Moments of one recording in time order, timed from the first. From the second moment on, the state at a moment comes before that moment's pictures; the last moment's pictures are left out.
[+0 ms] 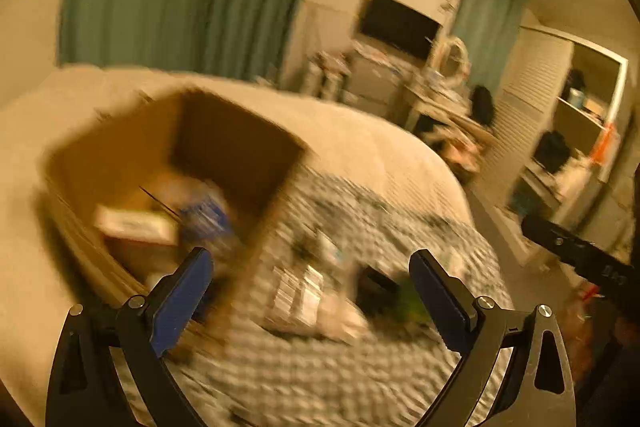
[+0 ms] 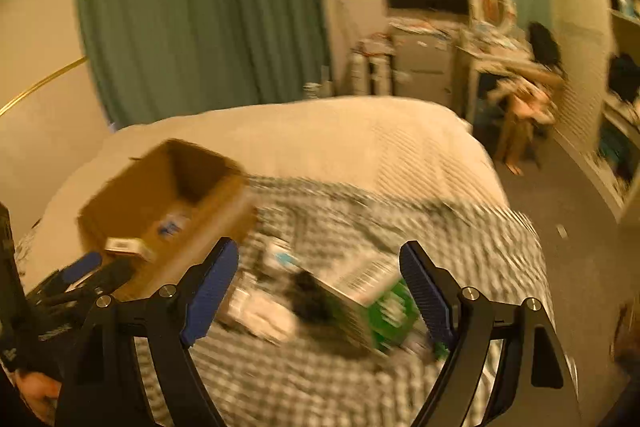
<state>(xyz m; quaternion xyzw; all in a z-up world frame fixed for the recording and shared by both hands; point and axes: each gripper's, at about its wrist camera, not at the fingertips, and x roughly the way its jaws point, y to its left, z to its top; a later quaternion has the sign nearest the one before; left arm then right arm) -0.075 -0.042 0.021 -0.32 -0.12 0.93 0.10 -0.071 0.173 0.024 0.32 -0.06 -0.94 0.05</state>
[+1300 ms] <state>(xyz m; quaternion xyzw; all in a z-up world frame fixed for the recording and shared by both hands) -0.191 0.158 -0.106 -0.40 -0.01 0.87 0.28 -0.123 0.290 -0.170 0.46 -0.08 -0.88 -0.02</state>
